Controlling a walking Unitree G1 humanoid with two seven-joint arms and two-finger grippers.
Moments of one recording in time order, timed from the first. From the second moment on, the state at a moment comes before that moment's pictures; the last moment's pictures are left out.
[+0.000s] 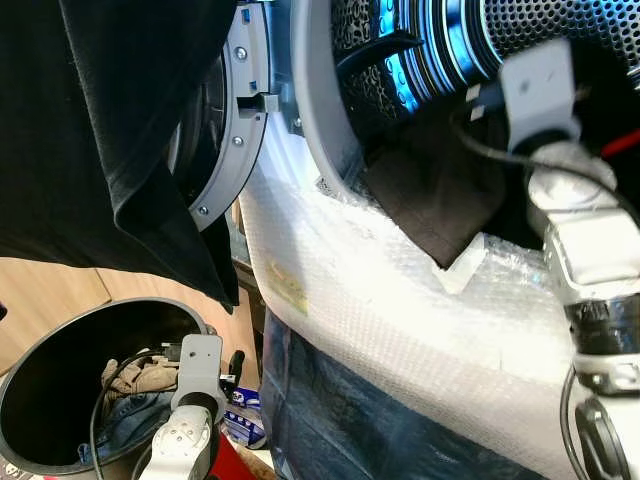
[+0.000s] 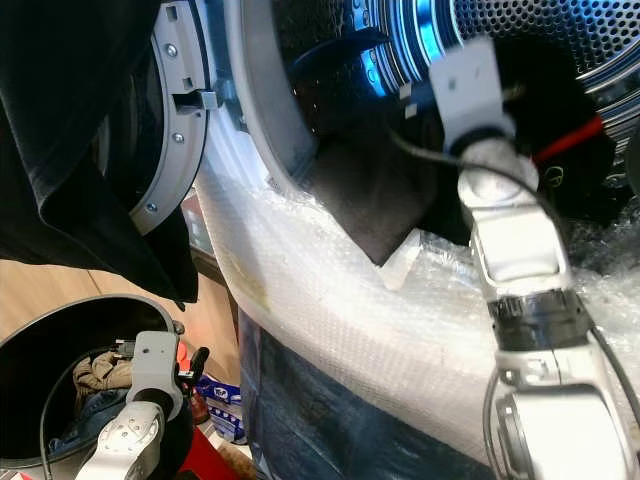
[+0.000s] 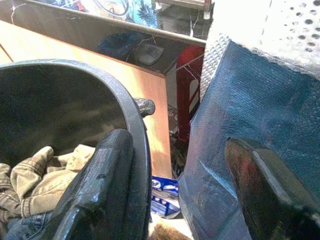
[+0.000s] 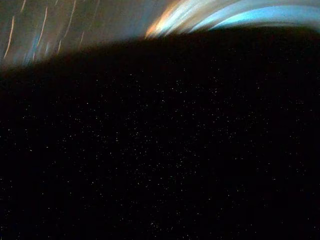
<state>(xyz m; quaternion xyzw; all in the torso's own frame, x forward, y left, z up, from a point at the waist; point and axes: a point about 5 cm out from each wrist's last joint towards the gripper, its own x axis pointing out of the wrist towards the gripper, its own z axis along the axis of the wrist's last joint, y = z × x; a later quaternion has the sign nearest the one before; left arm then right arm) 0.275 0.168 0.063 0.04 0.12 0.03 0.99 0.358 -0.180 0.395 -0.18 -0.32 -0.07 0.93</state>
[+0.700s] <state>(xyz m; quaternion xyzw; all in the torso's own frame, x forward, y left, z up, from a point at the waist) 0.280 0.163 0.068 0.03 0.11 0.02 0.99 0.348 -0.180 0.388 -0.29 -0.36 -0.11 0.88</state>
